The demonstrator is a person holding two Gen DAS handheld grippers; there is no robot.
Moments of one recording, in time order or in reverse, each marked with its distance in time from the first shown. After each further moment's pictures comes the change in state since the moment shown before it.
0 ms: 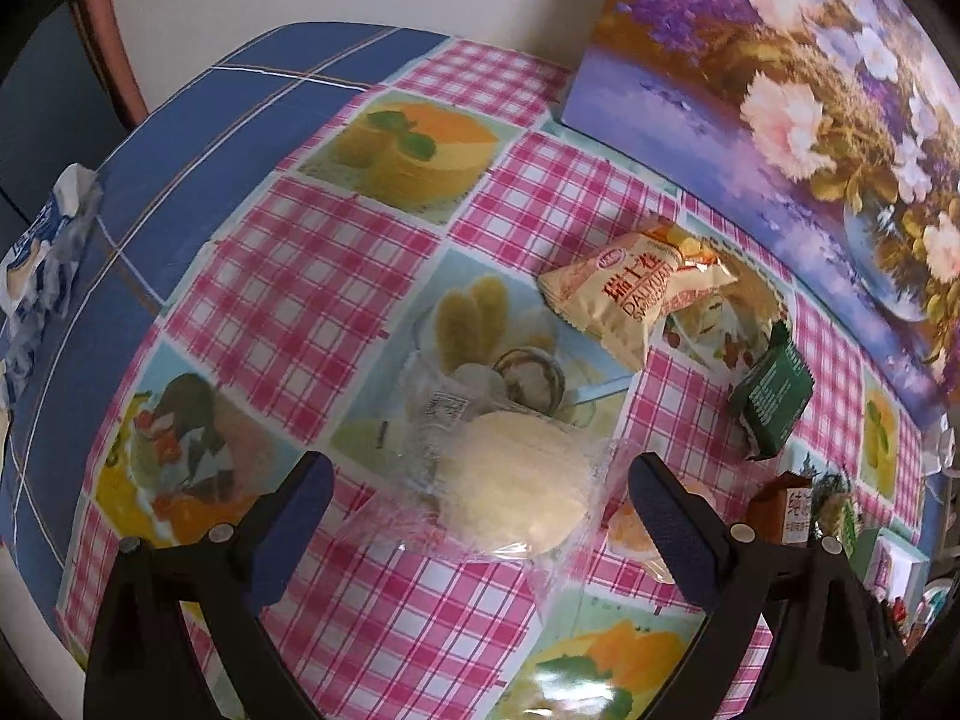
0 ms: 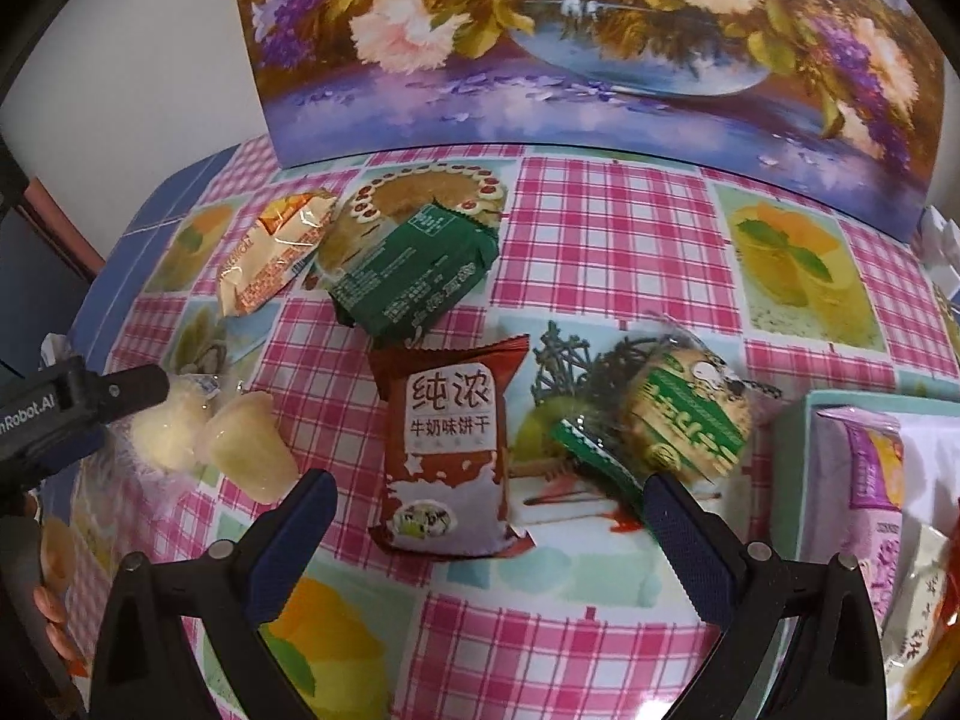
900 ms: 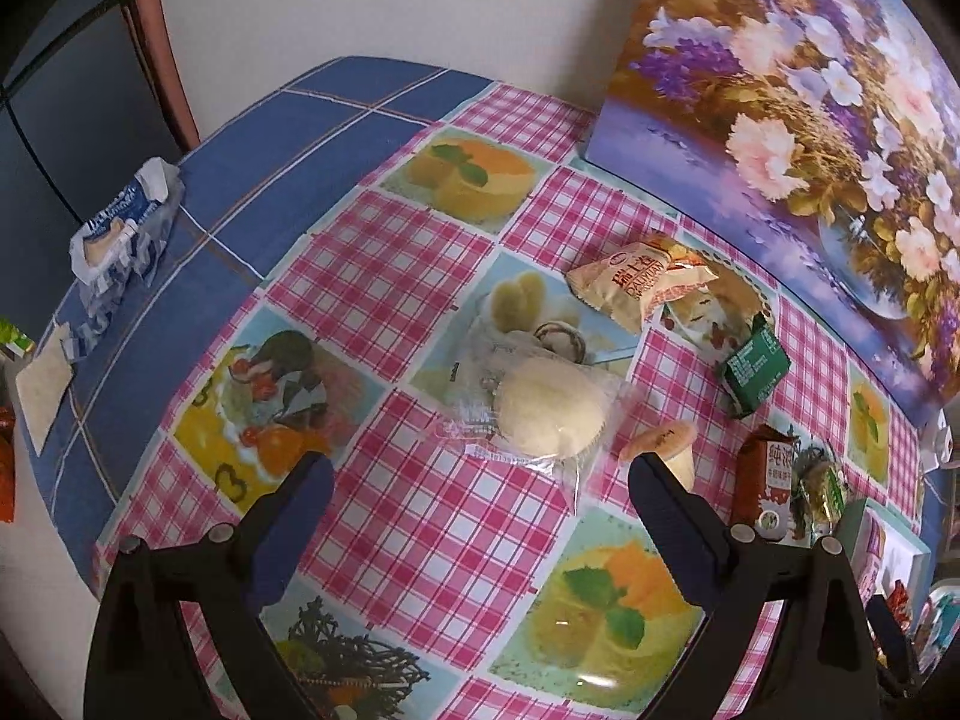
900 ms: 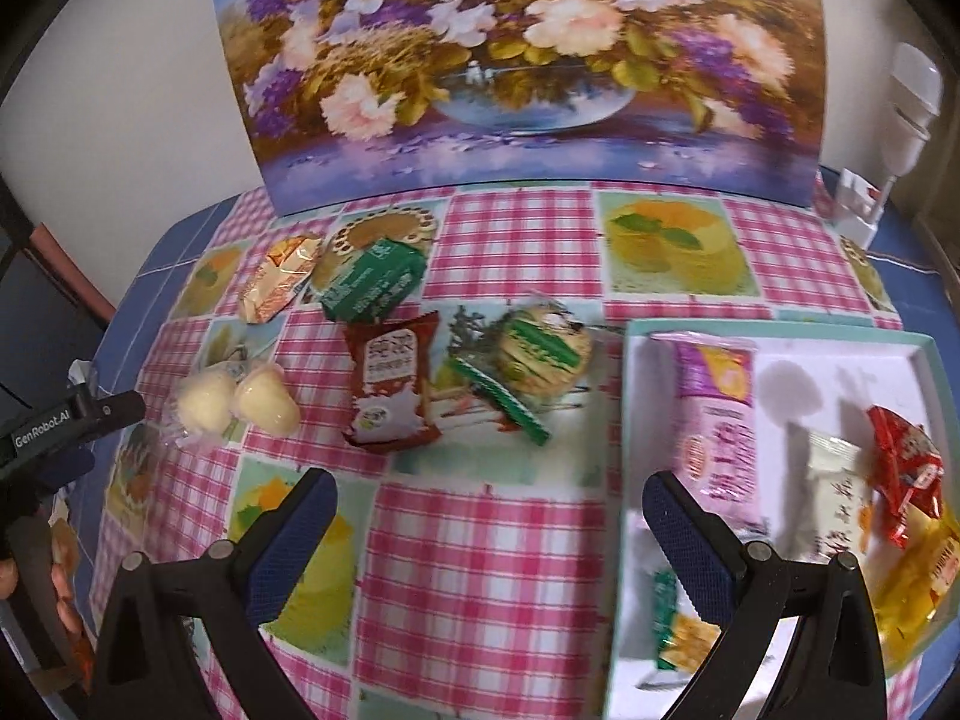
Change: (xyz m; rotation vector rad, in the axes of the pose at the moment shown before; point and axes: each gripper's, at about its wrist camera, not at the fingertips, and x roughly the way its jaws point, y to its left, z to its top) left arm -0.060 0.020 -0.042 -0.054 -0.086 0.052; right arm -0.080 -0.039 -0.036 0.080 -0.068 0.001
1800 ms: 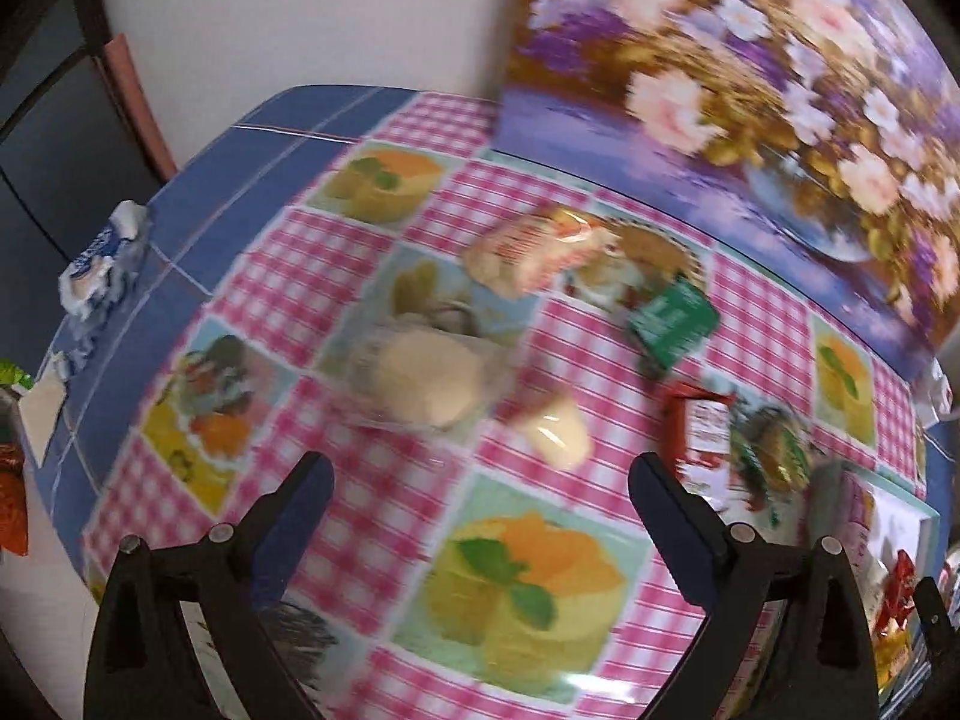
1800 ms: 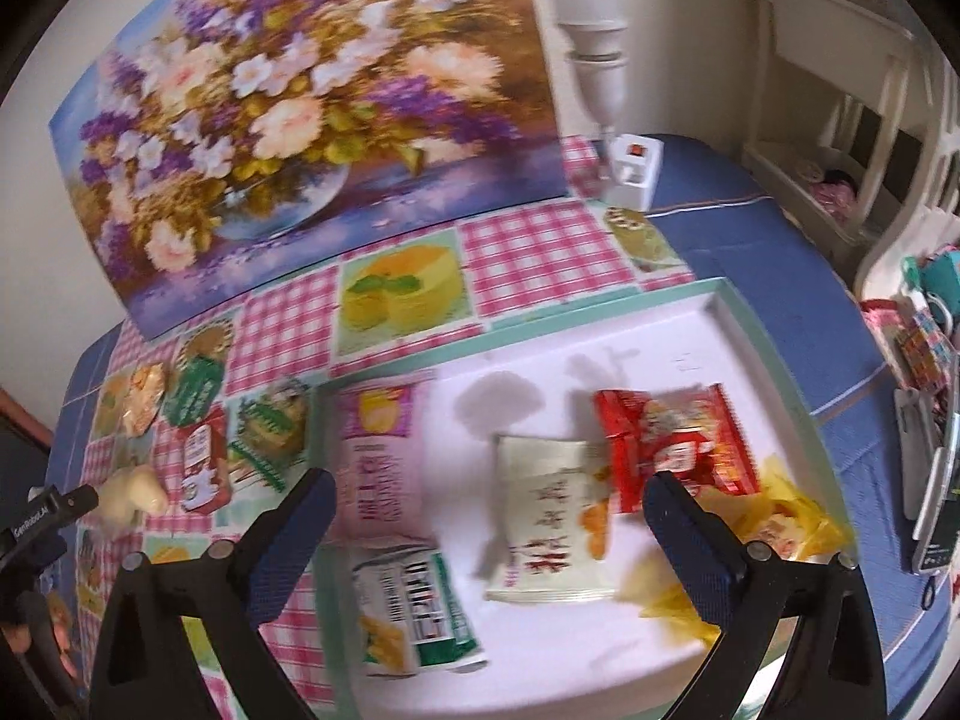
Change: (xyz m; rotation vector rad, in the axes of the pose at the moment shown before) left arm -0.015 -0.065 -0.023 0.097 -0.041 0.030; right arm -0.061 -0.144 -0.009 0.257 -0.094 -0.161
